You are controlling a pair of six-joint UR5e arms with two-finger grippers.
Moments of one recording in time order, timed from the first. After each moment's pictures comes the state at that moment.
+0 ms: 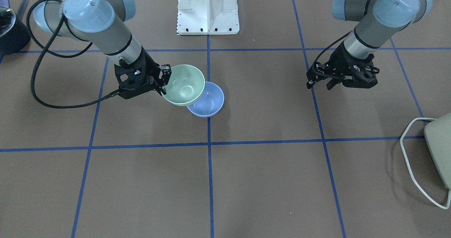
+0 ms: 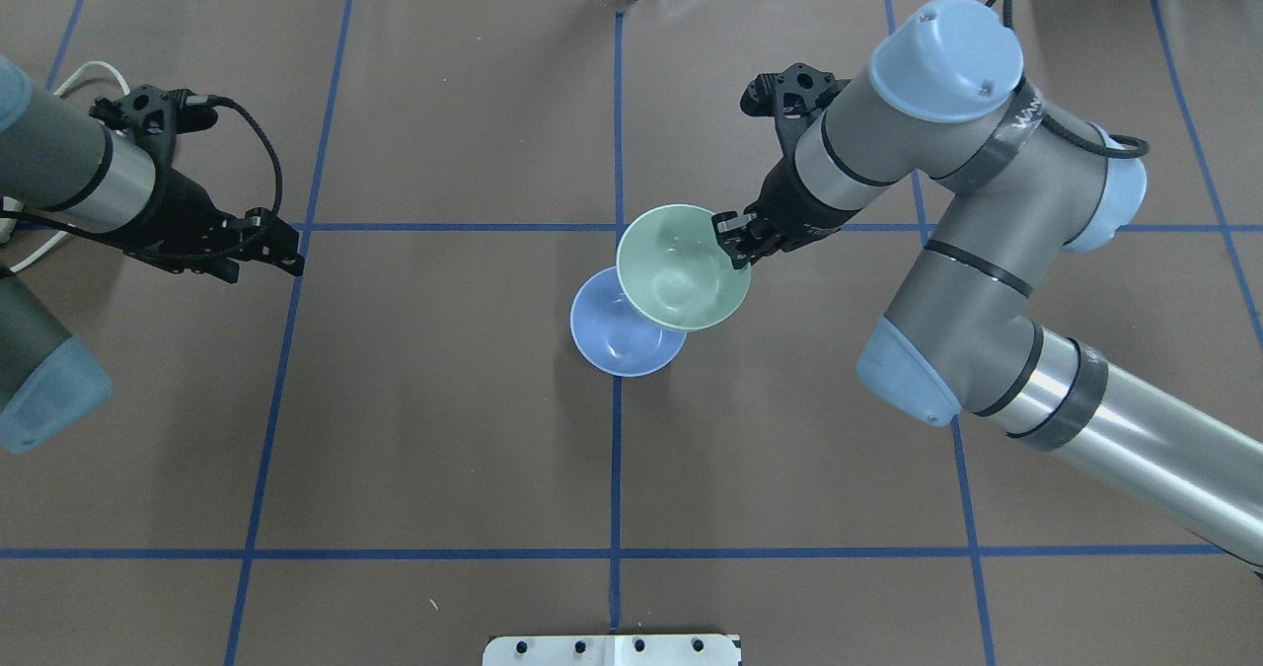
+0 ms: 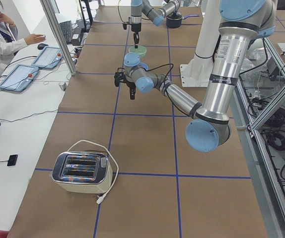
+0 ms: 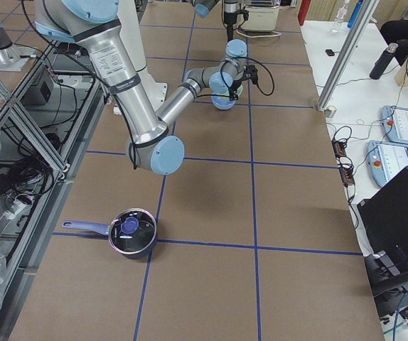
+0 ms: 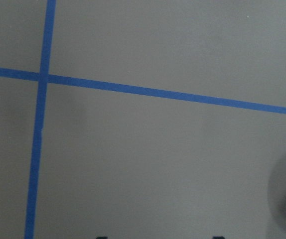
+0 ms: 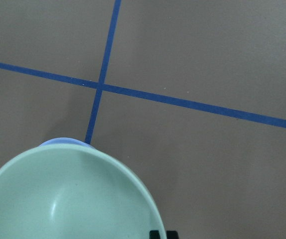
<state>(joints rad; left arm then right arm) -0.89 -1.77 -1.90 -1.85 -2.21 -1.01 0.72 -1.00 1.76 -1.41 2.14 0.93</state>
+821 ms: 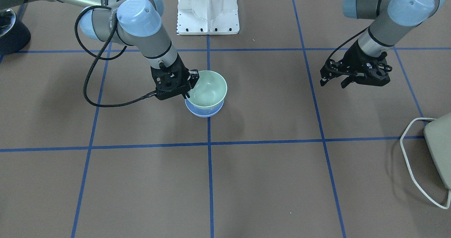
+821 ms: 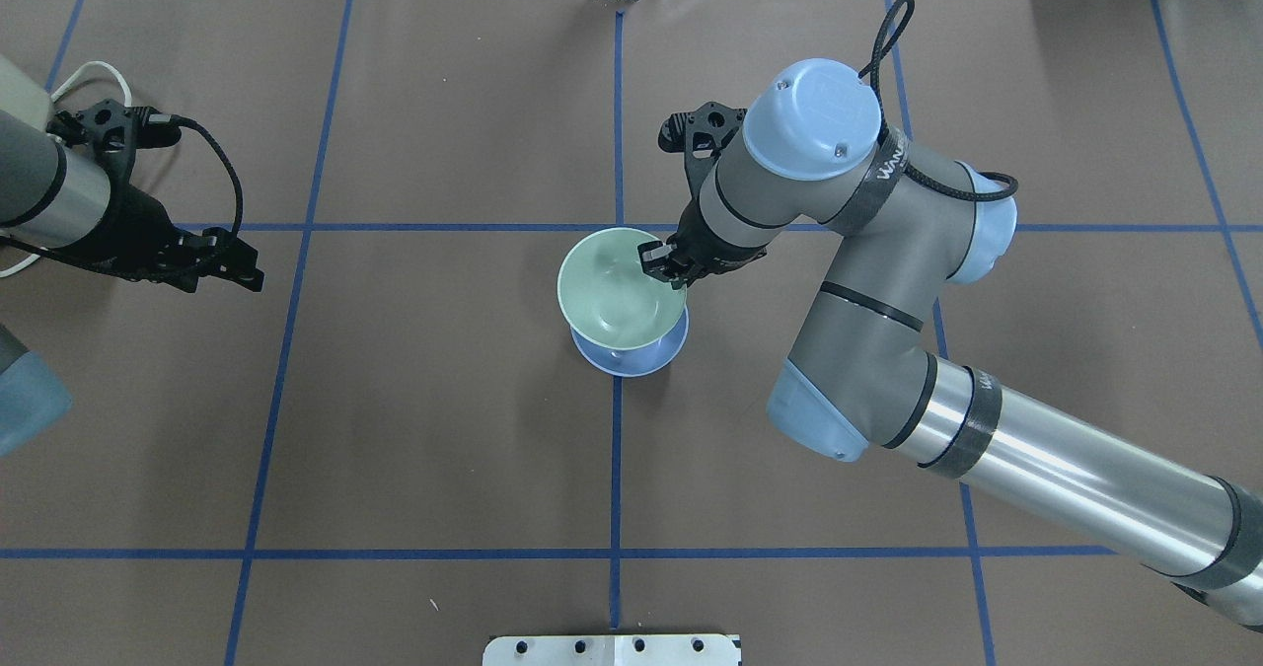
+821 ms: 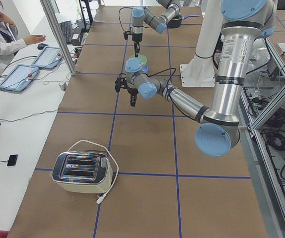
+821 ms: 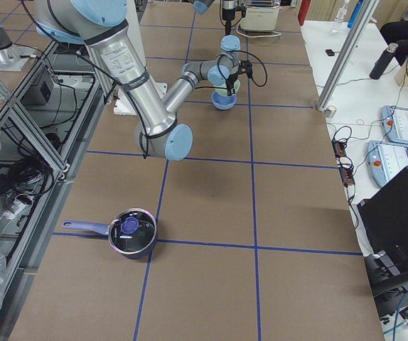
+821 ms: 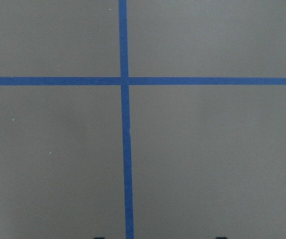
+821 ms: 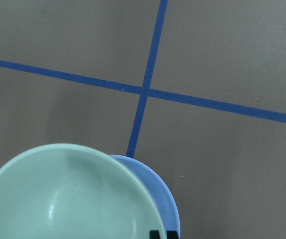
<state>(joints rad) -0.90 -1.71 -1.91 -1.86 -2.21 -0.92 0.62 -0.90 1.66 -1.41 2.00 0.98</state>
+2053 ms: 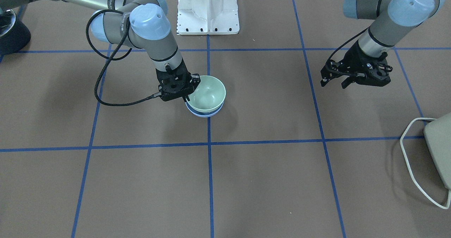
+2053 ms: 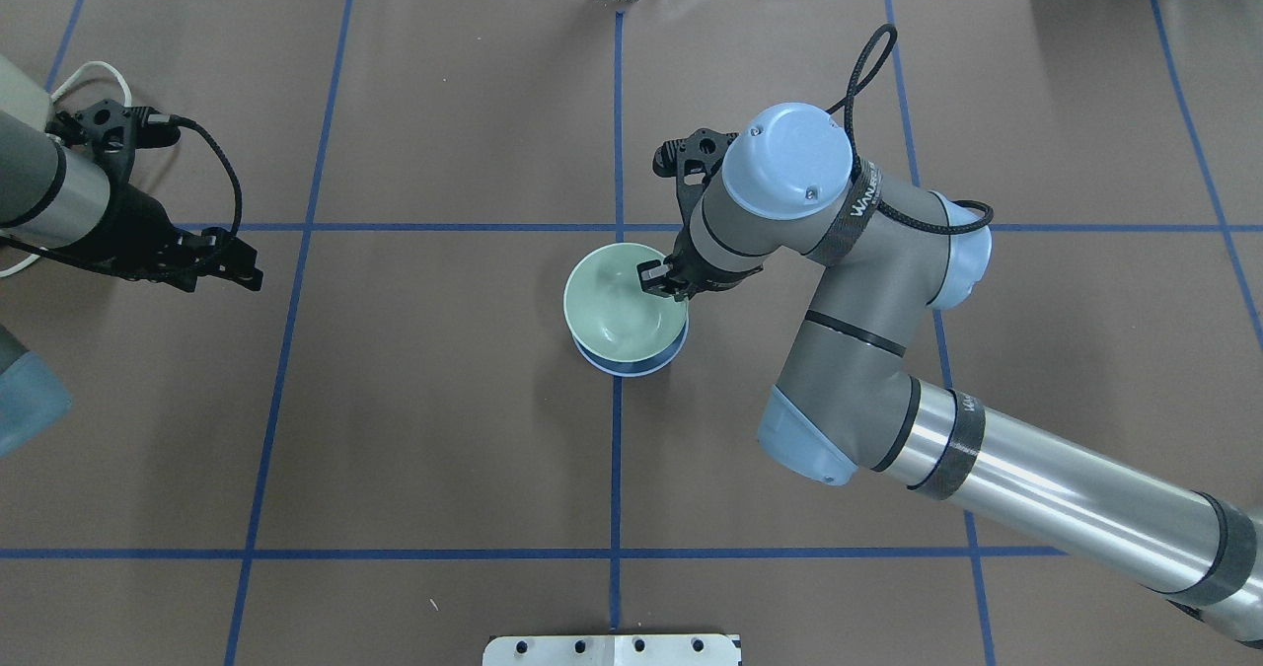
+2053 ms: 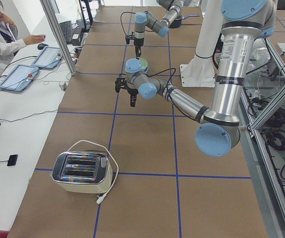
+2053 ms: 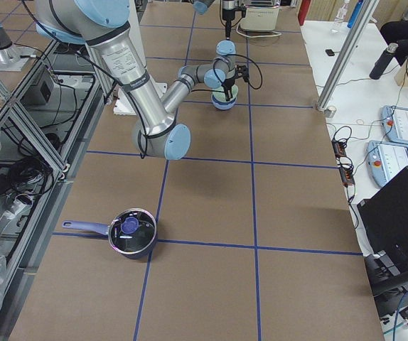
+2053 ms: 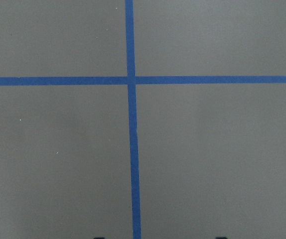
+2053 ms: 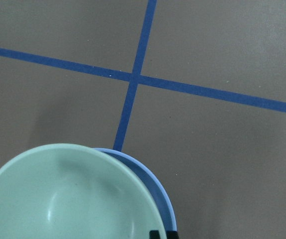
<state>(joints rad) -0.90 -1.70 -1.91 -1.86 -2.20 -0.92 0.58 -0.91 1.63 -1.41 1.93 0.98</state>
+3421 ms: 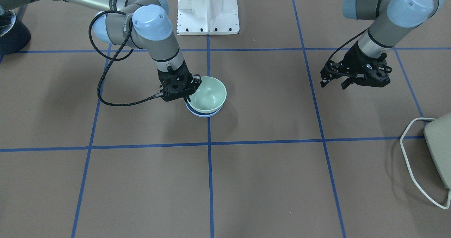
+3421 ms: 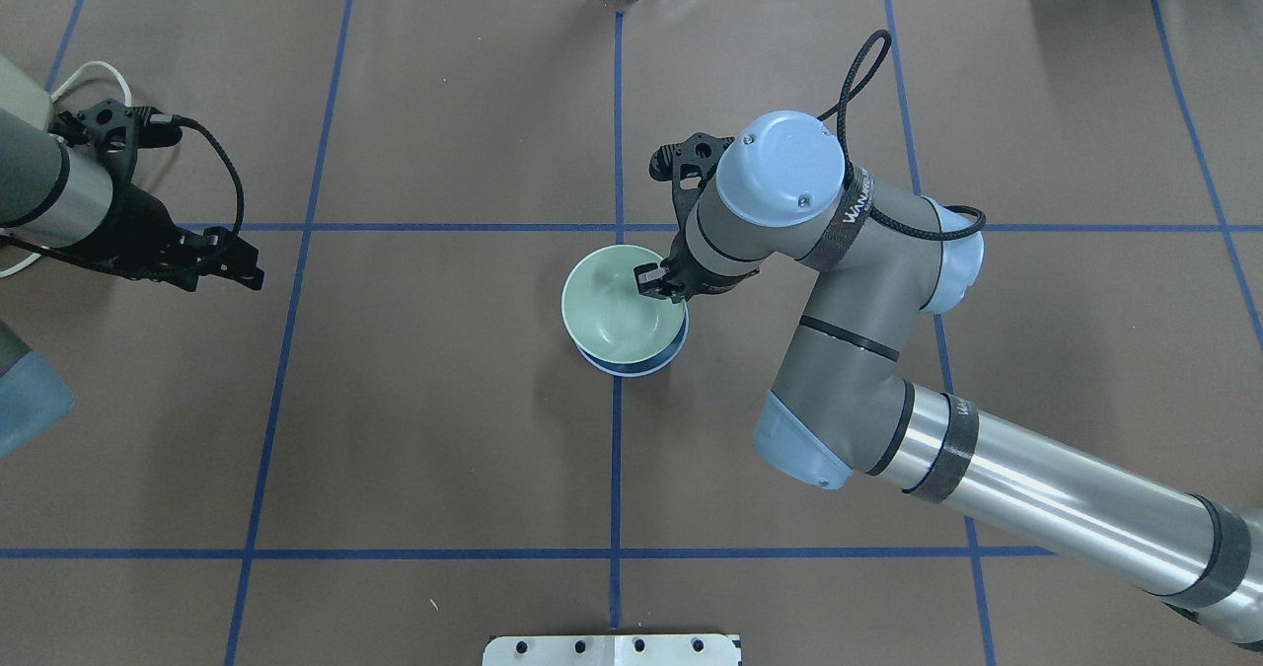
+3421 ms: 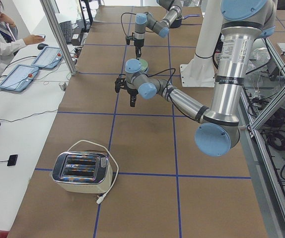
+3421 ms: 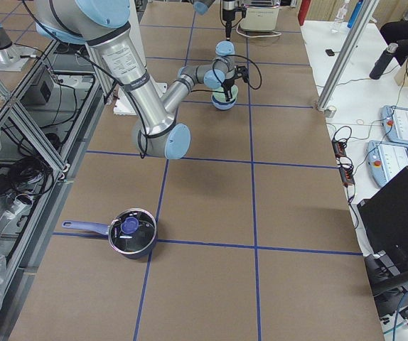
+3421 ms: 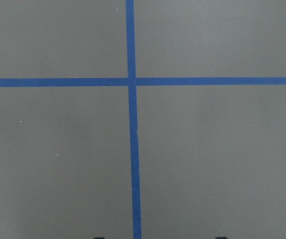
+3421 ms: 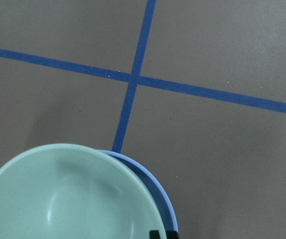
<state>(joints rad) -0.90 -1.71 -1.91 -1.86 -2.20 -0.92 0.58 -0.90 1.62 -1.40 1.91 0.99</state>
